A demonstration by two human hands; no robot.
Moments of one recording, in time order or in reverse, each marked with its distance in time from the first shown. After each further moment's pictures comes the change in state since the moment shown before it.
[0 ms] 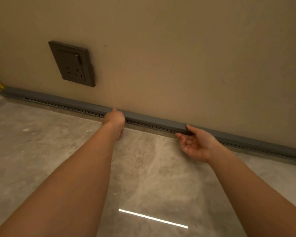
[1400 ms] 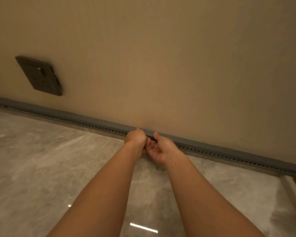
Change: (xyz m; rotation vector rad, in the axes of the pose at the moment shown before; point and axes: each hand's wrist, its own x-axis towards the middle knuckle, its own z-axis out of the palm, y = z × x) left_hand -0.081 -0.029 0.140 -0.115 -0.150 0.006; right_hand 0.009 -0.008 -0.010 0.165 -0.108 -0.022
